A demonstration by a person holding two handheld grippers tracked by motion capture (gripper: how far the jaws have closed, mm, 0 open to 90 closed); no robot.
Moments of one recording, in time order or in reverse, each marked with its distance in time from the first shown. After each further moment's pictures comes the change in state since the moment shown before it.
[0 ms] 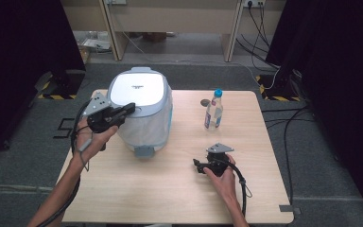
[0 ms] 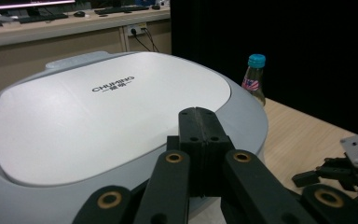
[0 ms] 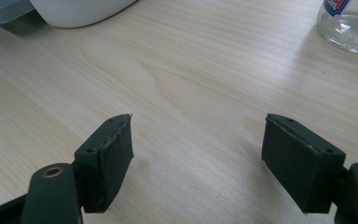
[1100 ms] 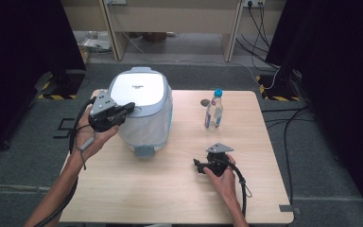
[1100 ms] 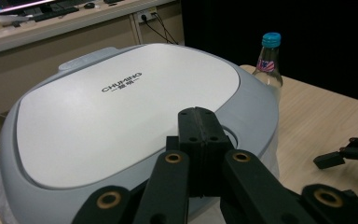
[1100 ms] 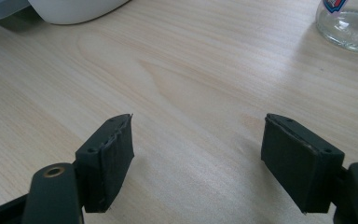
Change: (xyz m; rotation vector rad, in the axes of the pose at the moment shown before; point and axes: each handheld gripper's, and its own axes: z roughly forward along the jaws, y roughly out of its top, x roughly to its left) left arm -0.011 0.011 0.000 0.088 0.084 0.134; right arm 0.000 0.000 0.000 0.010 -0.006 -0.001
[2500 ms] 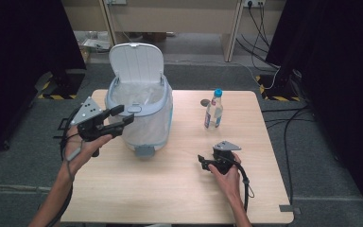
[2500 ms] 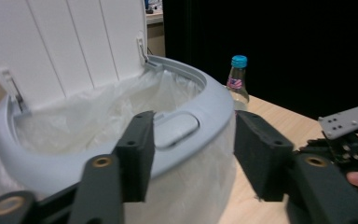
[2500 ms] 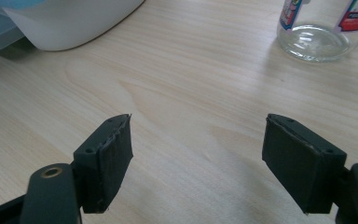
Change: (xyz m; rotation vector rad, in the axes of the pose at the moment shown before) left arm -0.001 -0.015 -0.033 -0.100 -0.092 -0.096; right arm -0.014 0.002 -0.012 -0.060 -0.019 0.058
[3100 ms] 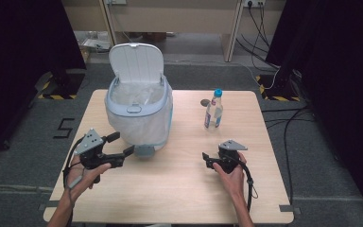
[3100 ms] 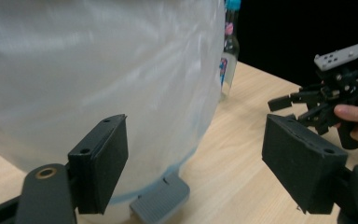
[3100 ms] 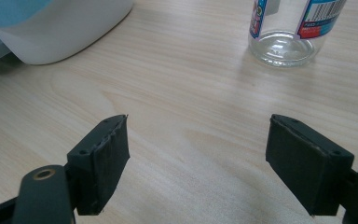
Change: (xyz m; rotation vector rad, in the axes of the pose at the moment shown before) left arm -0.011 -0.090 -0.007 0.062 -0.036 -0.087; right arm -0.011 -0.001 -0.008 -0.040 -0.029 0.032
